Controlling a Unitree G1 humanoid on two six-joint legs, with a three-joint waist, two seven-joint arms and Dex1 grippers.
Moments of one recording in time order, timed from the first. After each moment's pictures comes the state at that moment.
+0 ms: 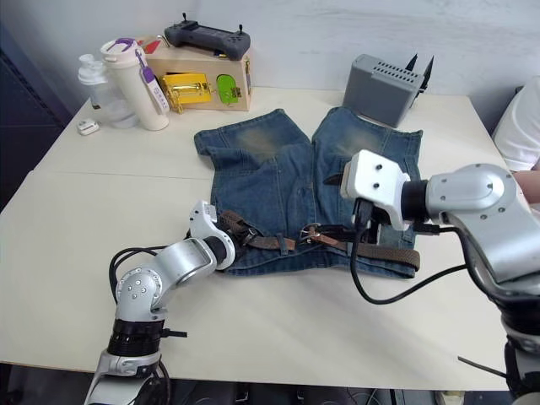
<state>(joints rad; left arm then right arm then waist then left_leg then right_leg) -0.40 0.14 0.00 -0.17 -1.63 0.81 1.00 -0.58 -0.98 0.08 -0.46 0.34 0.57 1.07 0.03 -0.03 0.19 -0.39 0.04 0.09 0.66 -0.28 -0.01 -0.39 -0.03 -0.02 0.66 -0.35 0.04</state>
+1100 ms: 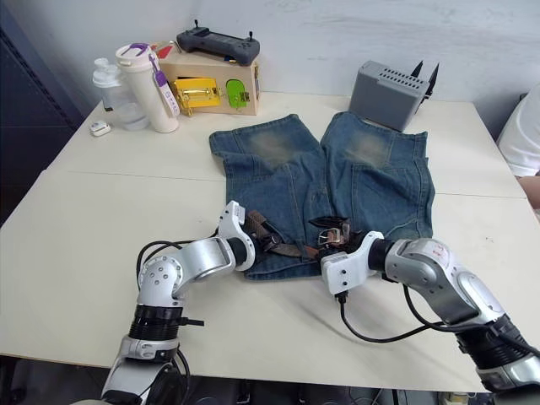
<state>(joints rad) -0.48 0.05 0.02 -0.03 -1.53 1.00 0.88 -0.32 -0.86 0.25 -0.14 -0.37 -0.43 0.68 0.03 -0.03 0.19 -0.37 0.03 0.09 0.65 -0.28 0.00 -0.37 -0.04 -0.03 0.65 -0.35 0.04</state>
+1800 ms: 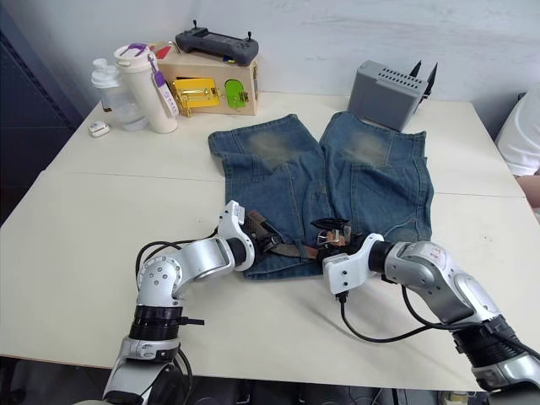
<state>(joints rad) -0.48 0.04 0.04 -0.03 -1.49 1.03 0.86 -0.32 -0.82 0.24 -0.08 -0.40 -0.47 0.66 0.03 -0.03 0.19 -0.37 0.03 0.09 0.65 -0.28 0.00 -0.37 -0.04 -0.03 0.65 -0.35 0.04</state>
